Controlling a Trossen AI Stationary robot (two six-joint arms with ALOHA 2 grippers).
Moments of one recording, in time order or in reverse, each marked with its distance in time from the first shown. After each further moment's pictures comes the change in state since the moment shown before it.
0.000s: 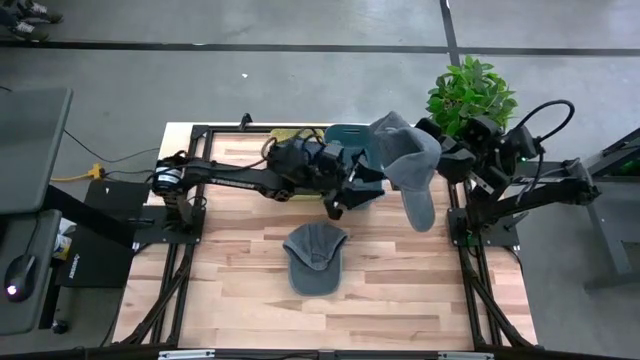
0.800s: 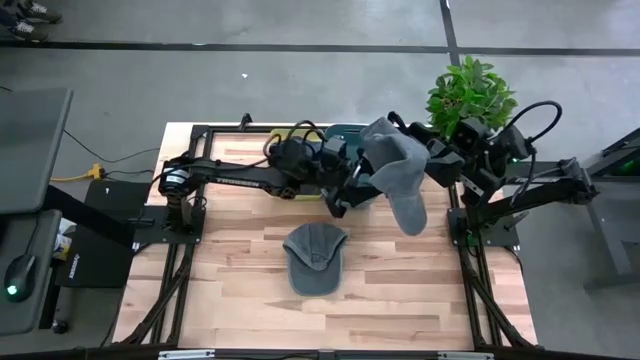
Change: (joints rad) left arm -0.001 0.065 0.130 0.014 0.027 0.031; right arm 0.000 0.032 0.000 -0.010 -0.015 0.016
